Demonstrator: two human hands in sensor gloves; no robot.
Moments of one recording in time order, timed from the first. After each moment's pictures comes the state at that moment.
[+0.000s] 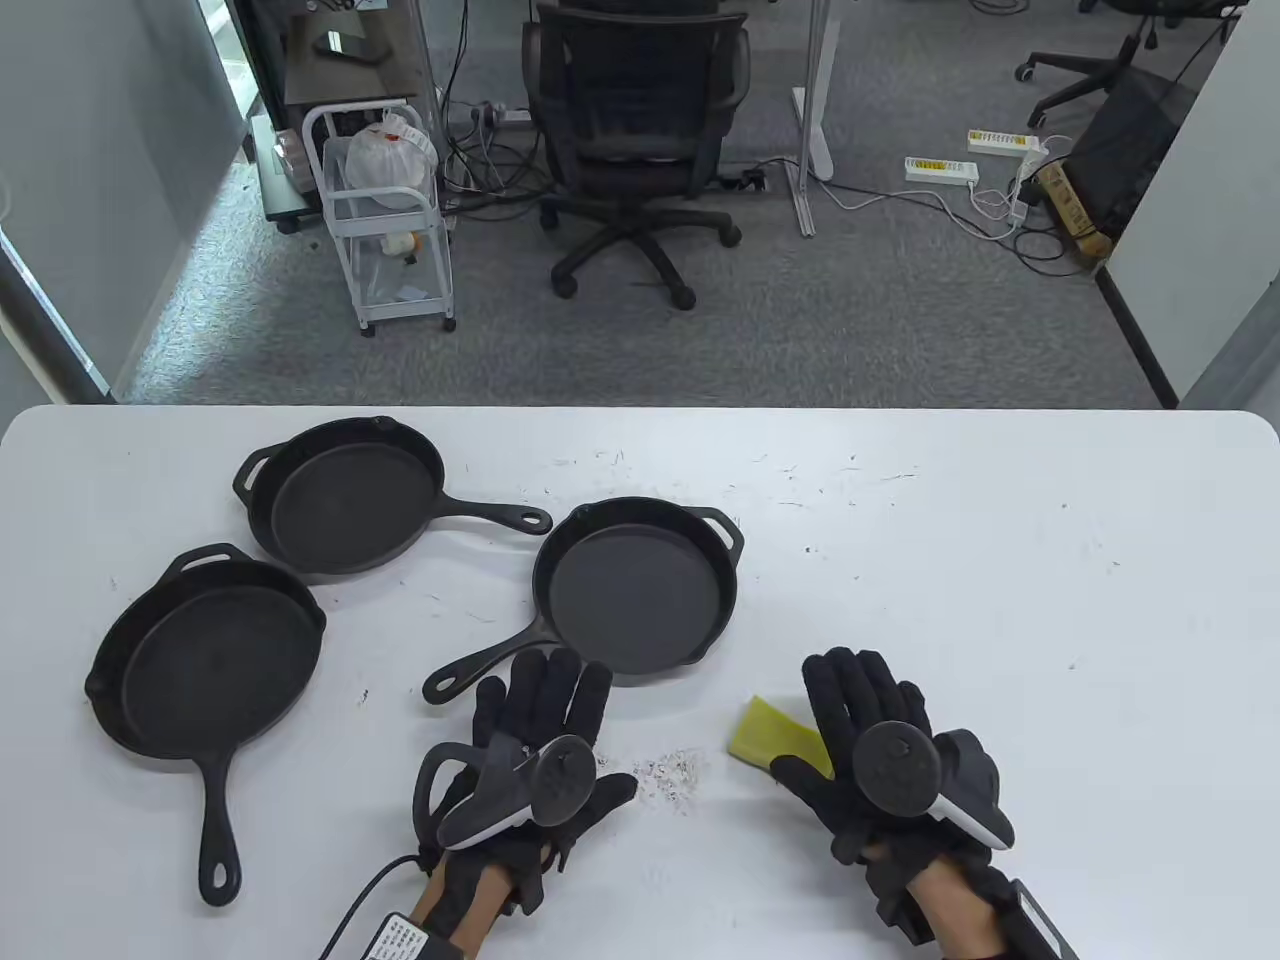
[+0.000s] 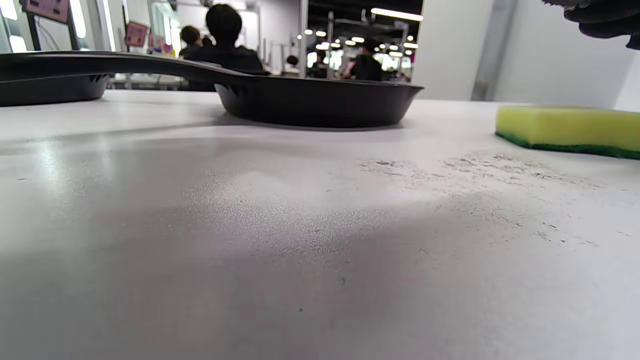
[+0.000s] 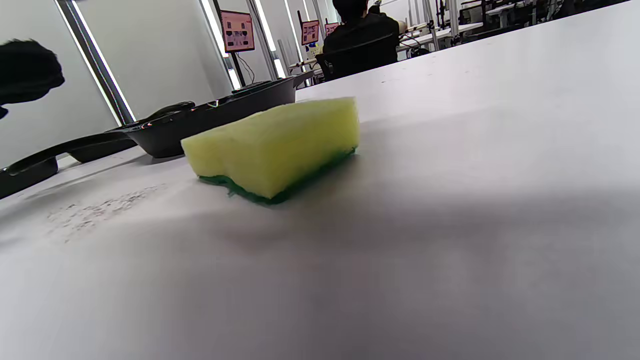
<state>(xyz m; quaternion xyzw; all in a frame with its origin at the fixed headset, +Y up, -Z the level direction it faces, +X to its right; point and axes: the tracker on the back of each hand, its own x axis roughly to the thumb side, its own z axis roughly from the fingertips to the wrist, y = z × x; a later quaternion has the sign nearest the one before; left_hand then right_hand) -0.128 -0.741 -0.273 -0.05 -0.17 0.01 0.98 0.202 -0.742 -0.274 0.13 0.06 0.98 0.16</state>
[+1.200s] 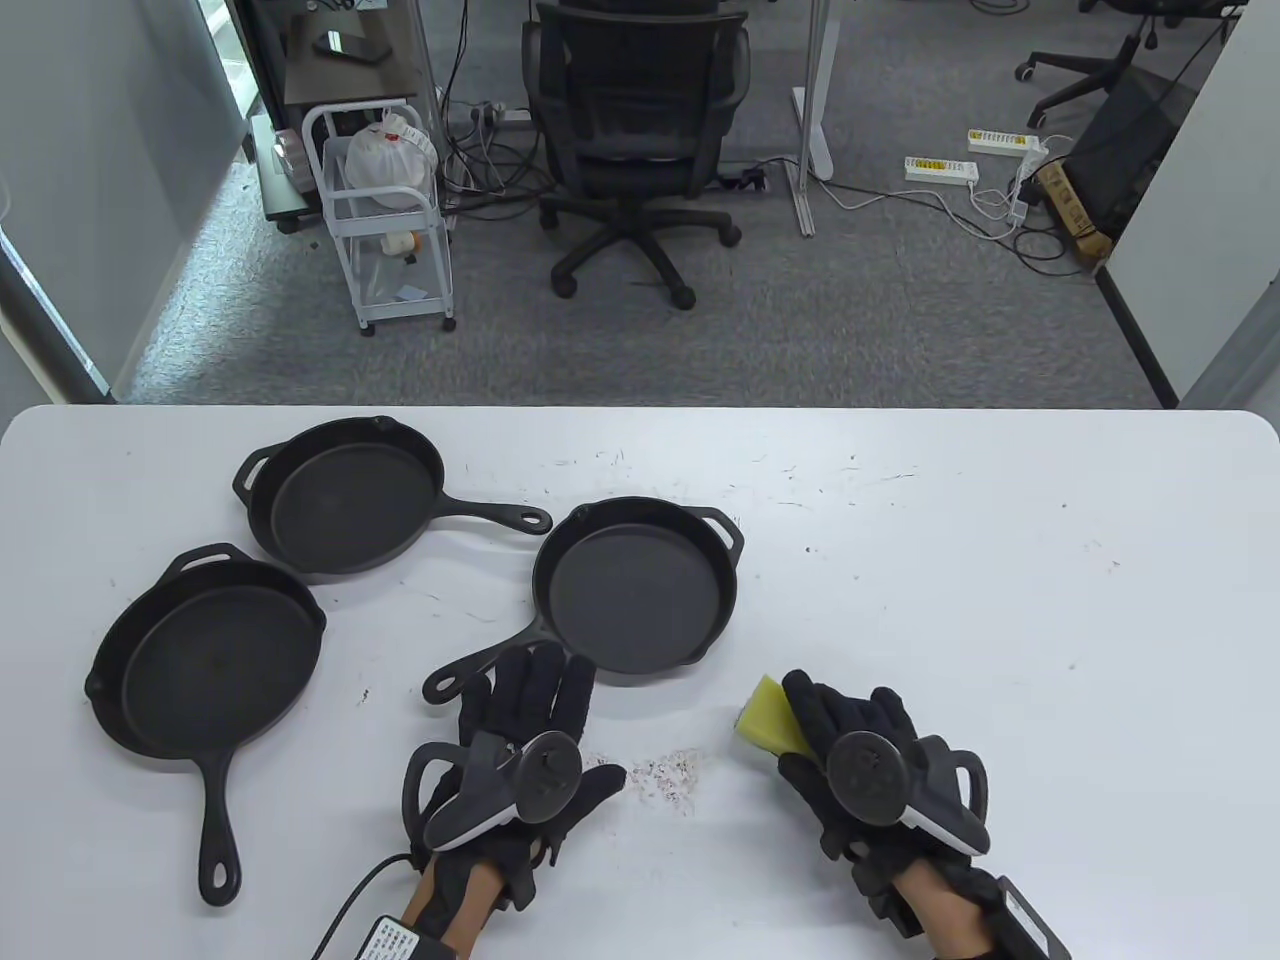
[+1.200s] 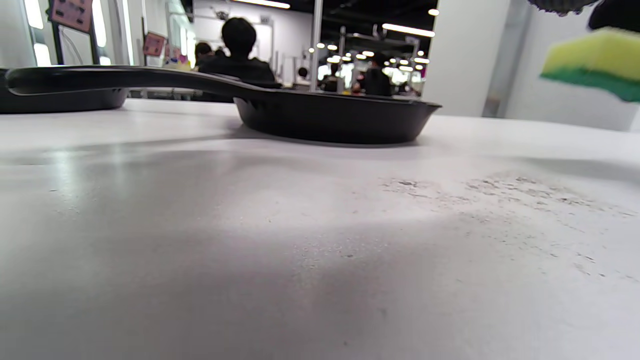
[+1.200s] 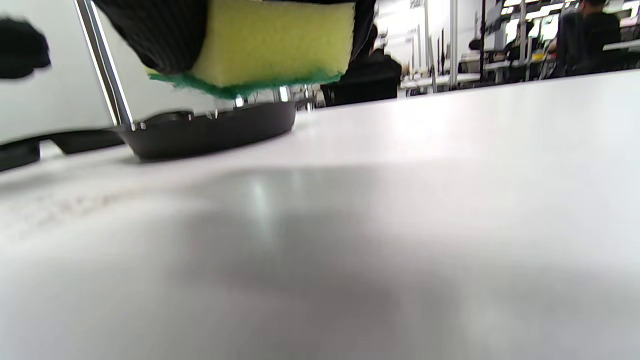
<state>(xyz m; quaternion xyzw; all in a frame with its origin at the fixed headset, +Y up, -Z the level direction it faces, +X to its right) -0.141 -0.738 -0.276 -0.04 -0.15 0.03 0.99 0.192 -0.732 -0.266 0.13 -0.01 0.99 0.11</state>
